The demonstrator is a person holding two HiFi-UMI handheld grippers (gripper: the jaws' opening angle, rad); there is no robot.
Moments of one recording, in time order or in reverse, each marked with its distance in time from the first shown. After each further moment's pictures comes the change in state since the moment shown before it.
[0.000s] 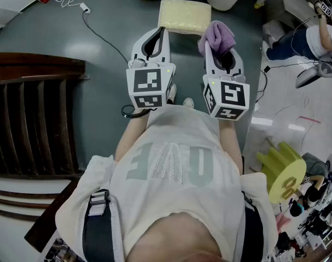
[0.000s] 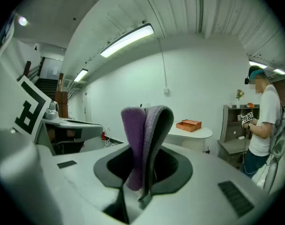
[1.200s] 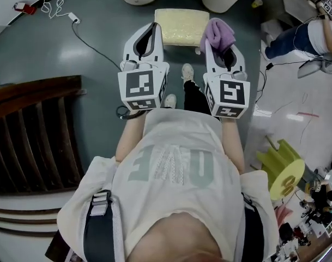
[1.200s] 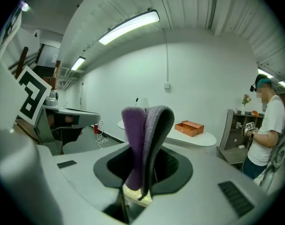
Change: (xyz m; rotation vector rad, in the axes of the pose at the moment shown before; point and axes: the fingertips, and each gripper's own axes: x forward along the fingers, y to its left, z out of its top) left arm 0.136 0.093 0.020 -0.020 -0.062 -0.031; right arm 0.156 -0.028 0.017 -0.095 0.055 -0.047
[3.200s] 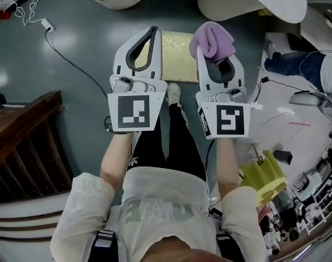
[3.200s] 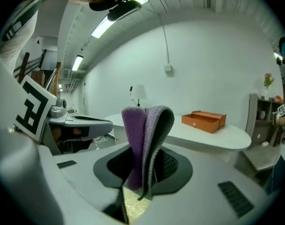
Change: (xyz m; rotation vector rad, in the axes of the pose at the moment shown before) left arm 0.308 0.024 -0.066 0.011 -0.013 -0.051; right arm 0.278 -0.119 -0.037 0.002 -0.010 0.122
